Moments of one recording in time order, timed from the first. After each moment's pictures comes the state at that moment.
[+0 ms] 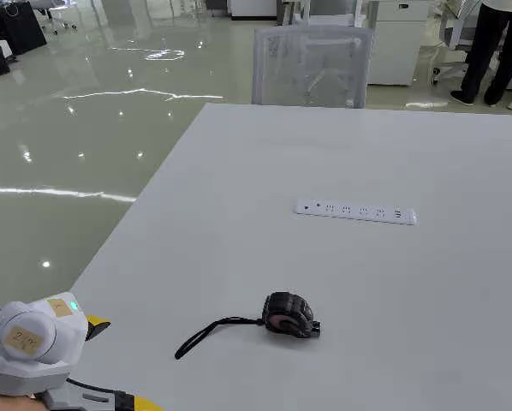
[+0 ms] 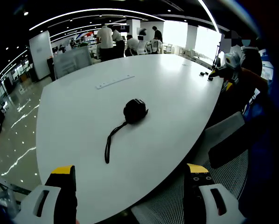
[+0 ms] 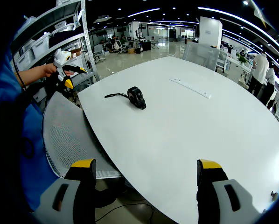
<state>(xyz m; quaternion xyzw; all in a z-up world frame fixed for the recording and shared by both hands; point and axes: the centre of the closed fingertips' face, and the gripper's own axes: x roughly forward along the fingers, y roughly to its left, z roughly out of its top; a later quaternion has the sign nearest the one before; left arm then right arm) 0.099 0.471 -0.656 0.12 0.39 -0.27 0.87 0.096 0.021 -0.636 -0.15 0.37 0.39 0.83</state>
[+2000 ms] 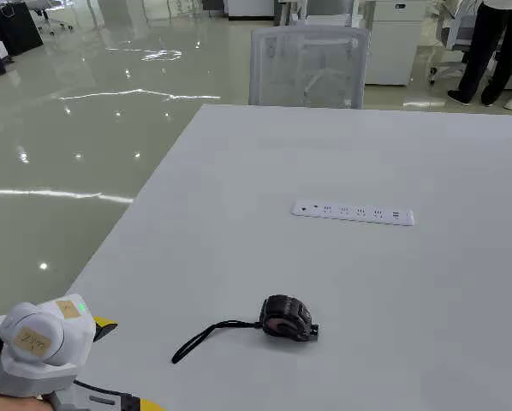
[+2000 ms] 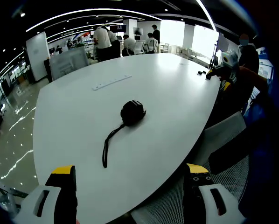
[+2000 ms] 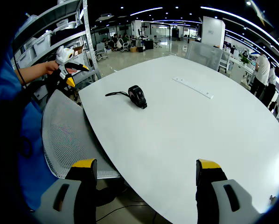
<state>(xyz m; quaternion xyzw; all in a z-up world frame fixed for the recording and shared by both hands) 0.109 0.459 -0.659 0.13 0.39 -0.28 0.87 0.102 0.025 -0.640 -0.16 0.38 0.40 0.82</state>
